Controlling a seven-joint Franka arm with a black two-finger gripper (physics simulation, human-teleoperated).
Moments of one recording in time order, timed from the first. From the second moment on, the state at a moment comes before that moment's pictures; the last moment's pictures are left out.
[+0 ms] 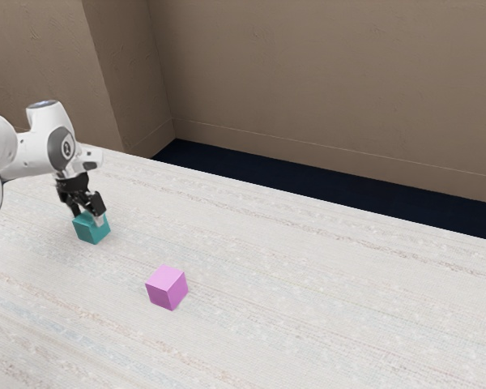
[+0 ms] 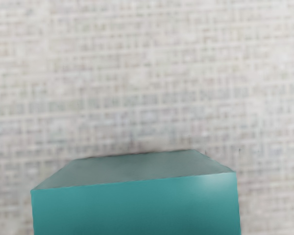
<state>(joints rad) 0.33 0.61 0.17 -1.59 -0.16 2.16 0.64</state>
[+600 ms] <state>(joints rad) 0.33 0.65 0.17 -1.58 -0.16 2.17 0.57</state>
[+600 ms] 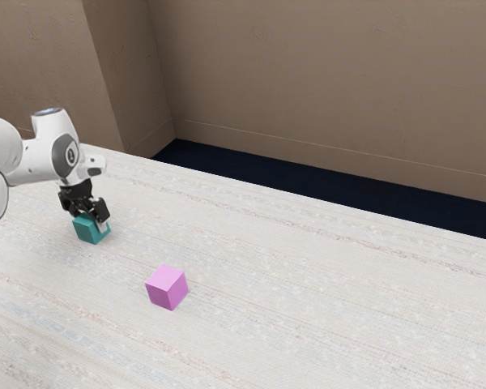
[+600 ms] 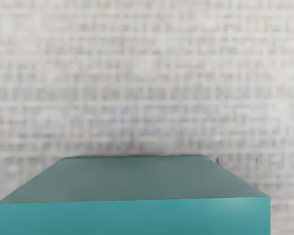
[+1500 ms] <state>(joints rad) 0.33 0.51 0.14 -1.64 -0.11 2.16 0.51</state>
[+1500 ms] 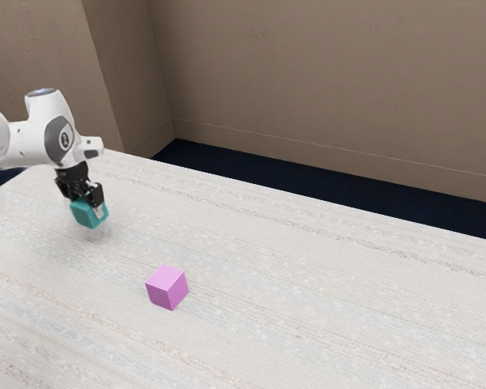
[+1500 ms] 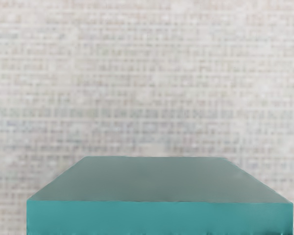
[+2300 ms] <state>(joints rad) 0.10 0.09 -0.08 -2.13 -0.02 2.17 0.12</state>
